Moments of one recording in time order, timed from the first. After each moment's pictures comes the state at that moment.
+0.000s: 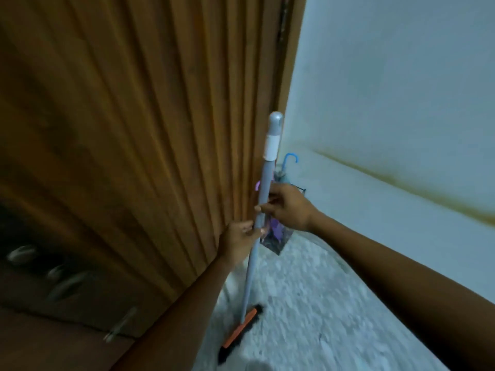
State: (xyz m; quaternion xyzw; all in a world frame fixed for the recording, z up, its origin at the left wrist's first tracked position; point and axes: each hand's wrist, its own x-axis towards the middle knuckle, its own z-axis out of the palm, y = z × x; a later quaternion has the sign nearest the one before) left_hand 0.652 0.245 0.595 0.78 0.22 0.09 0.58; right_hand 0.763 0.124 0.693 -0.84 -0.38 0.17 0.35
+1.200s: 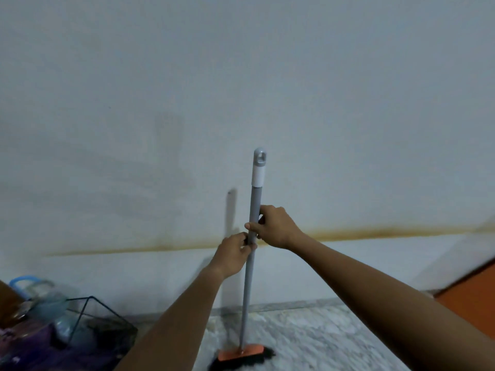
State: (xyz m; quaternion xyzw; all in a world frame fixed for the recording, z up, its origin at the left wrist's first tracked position) left_hand 1.105 -0.293 0.619 0.87 -0.13 -0.14 0.45; right_hand 1.098 -0.439 0.702 -0.94 0.00 0.04 0.33
